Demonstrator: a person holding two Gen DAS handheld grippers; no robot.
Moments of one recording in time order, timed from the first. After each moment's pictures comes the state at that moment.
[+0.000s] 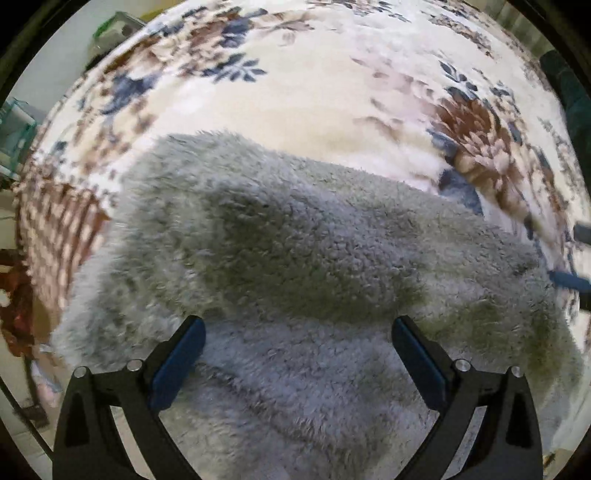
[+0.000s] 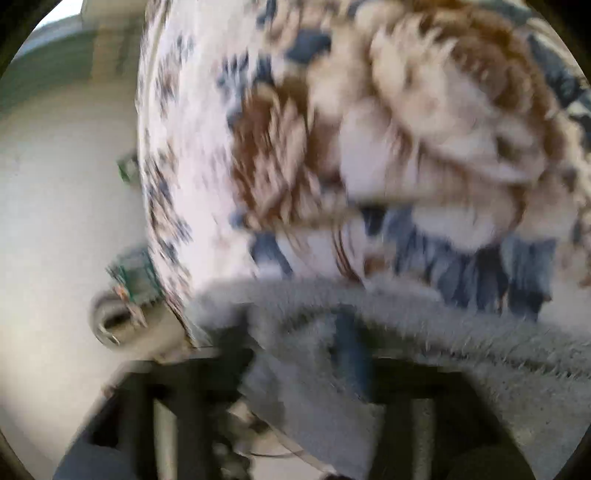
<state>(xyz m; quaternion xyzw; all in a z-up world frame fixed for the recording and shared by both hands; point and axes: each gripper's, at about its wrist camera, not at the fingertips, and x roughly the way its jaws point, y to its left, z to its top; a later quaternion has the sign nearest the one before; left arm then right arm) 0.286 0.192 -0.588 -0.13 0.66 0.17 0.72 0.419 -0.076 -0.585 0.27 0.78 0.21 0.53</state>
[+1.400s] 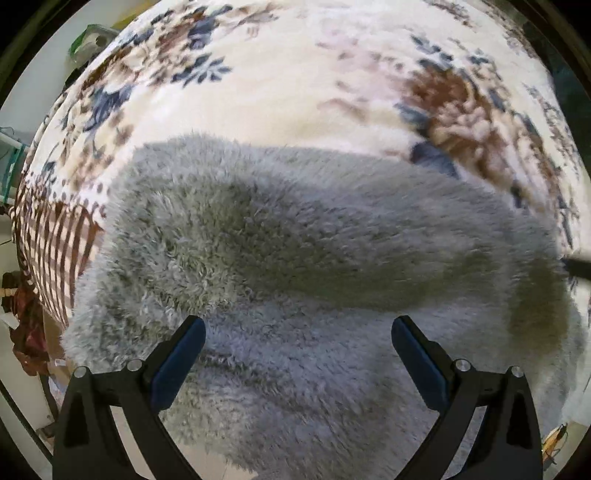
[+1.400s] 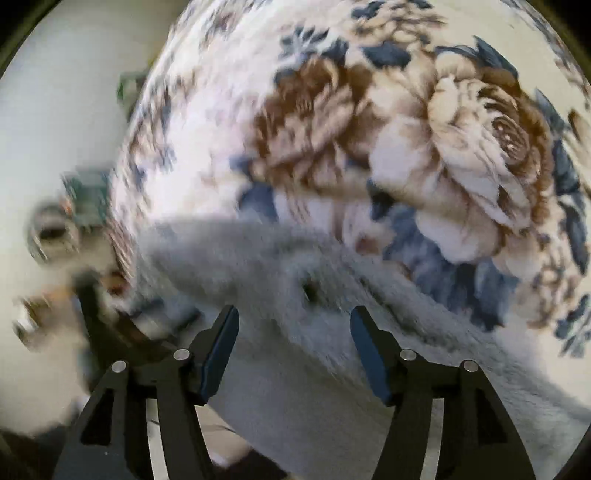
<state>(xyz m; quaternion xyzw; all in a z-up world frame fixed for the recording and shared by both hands) 0.295 0.176 -0.575 -0.11 0.69 0.12 0.71 0.385 -0.059 -0.528 0.03 0.74 0.28 0.61</state>
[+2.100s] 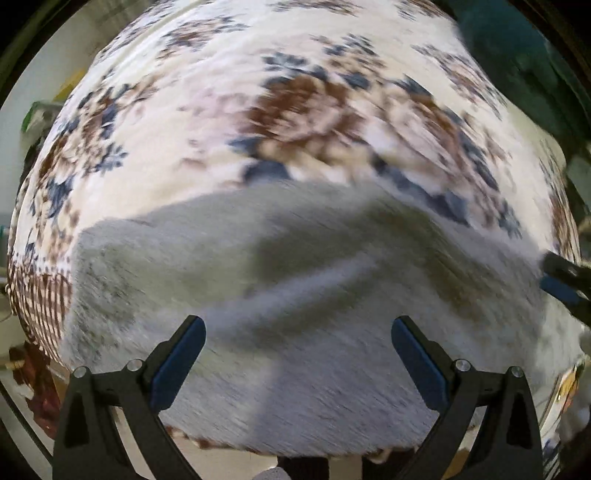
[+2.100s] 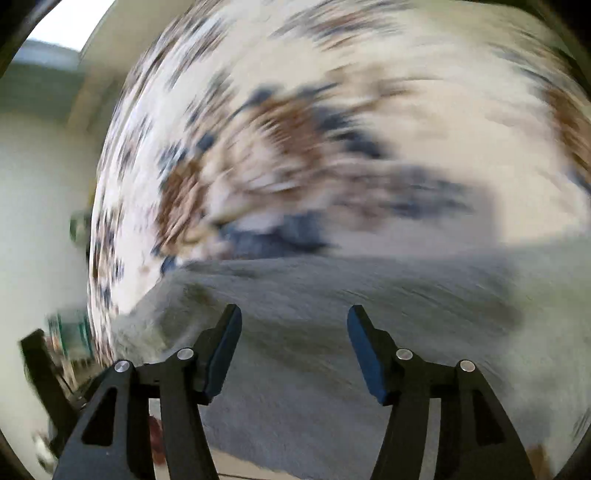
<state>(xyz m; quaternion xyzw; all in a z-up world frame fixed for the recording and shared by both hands) 0.298 0.053 -0.521 -0.03 0.67 0.01 0.74 0.272 -0.286 -0.483 0.27 0.63 0.01 0.73</state>
